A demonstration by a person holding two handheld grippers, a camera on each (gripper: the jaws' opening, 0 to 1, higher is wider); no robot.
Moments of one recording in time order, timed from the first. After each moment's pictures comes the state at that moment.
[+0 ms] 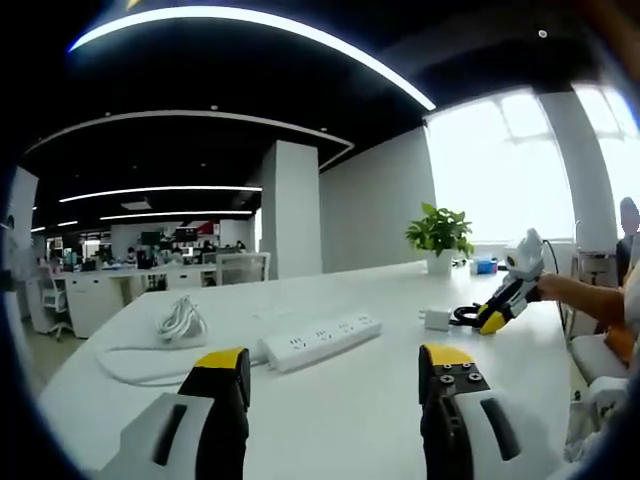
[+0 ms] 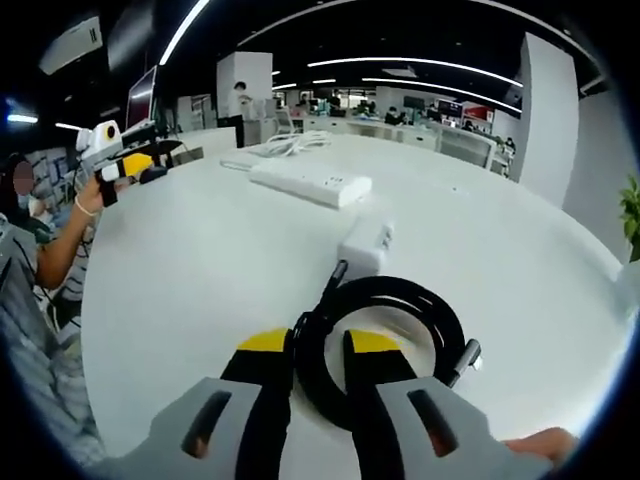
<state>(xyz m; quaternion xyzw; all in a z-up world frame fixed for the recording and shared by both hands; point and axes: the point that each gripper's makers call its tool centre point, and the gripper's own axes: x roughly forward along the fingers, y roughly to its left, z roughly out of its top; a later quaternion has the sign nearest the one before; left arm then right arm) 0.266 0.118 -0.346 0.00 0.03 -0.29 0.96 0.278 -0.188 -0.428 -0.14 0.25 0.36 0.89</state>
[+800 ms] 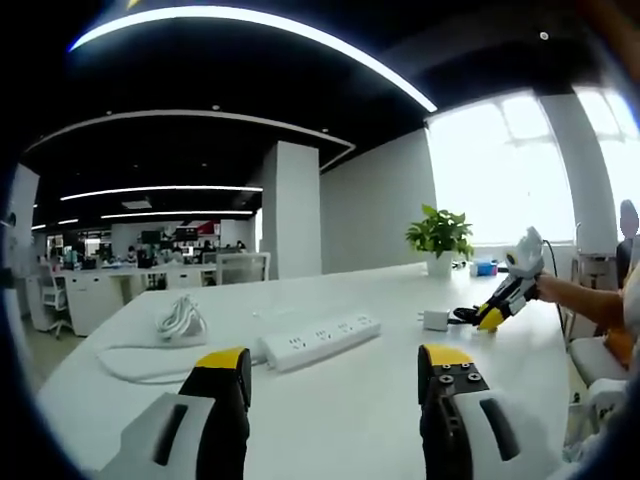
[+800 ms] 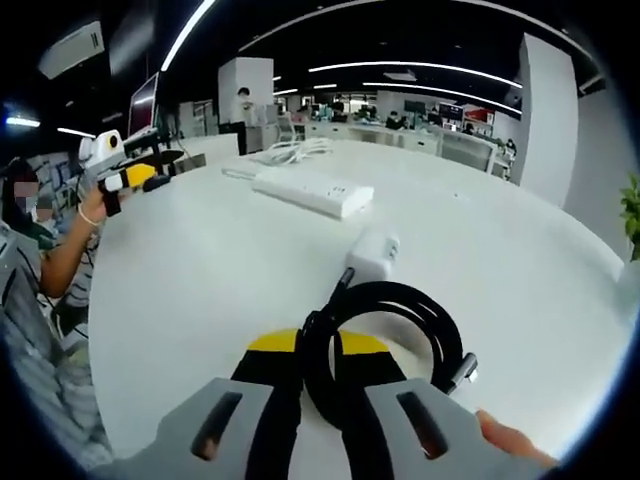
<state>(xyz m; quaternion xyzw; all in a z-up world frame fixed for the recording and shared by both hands) 0.266 0.119 -0.346 -0.01 0.03 -0.29 0.96 0.279 -0.183 -0.416 -0.11 0.25 0.37 0.89</state>
